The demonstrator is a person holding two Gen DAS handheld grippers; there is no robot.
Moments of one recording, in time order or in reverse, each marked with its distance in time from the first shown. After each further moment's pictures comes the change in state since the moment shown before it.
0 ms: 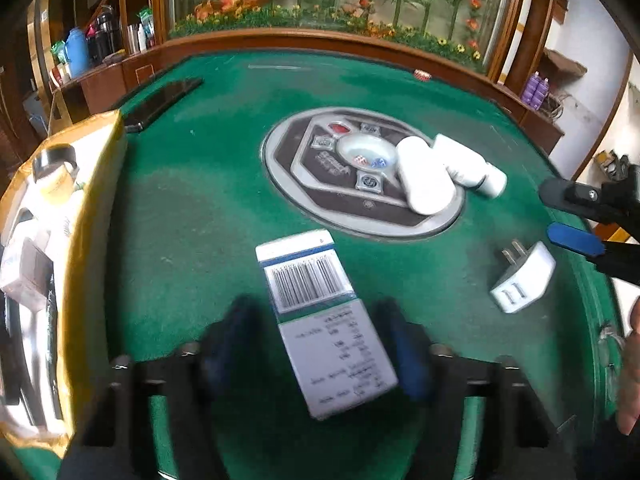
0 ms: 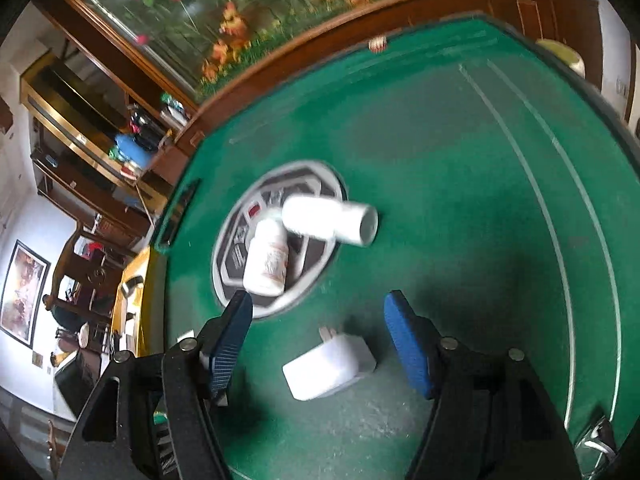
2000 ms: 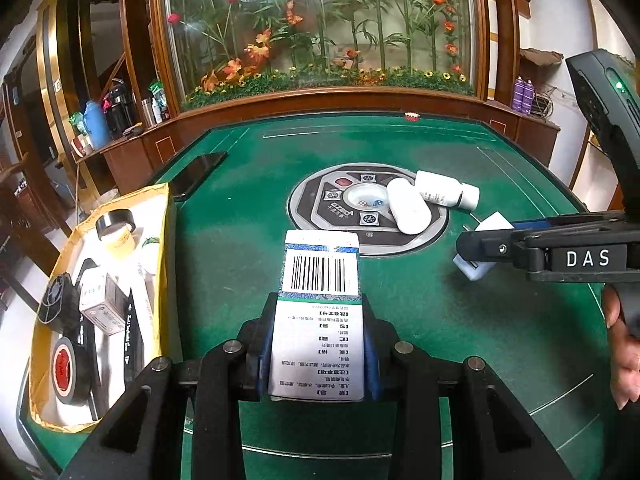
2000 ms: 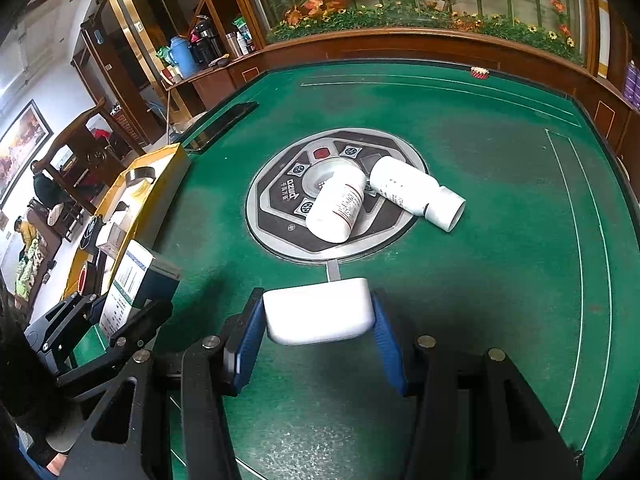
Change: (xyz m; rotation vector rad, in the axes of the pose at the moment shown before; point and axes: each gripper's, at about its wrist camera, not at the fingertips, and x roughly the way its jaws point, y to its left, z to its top) left arm -0.063 -0.008 -0.021 0.121 -0.196 0.101; right arm 0.009 0.062 -0.041 -0.434 0.042 -0.053
